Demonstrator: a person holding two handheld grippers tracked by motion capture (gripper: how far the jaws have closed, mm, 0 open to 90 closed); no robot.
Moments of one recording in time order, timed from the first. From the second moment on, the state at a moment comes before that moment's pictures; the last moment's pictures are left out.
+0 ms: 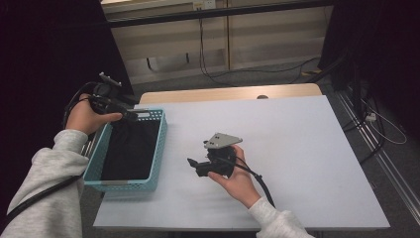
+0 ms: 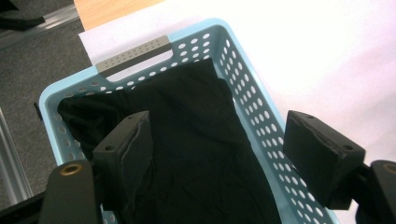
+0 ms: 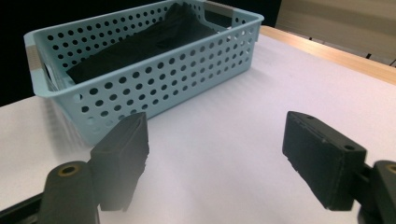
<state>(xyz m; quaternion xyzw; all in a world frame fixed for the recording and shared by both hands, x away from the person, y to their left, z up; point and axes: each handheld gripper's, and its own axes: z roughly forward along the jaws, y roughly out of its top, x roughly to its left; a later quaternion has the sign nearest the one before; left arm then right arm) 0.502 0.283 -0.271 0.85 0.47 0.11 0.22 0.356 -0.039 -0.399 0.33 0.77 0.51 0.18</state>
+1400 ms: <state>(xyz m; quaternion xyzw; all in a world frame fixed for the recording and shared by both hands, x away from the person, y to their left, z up) 0.473 0.234 -0.302 0.86 0.41 0.08 0.28 0.341 -0.108 -0.414 0.37 0.77 0.49 0.19</state>
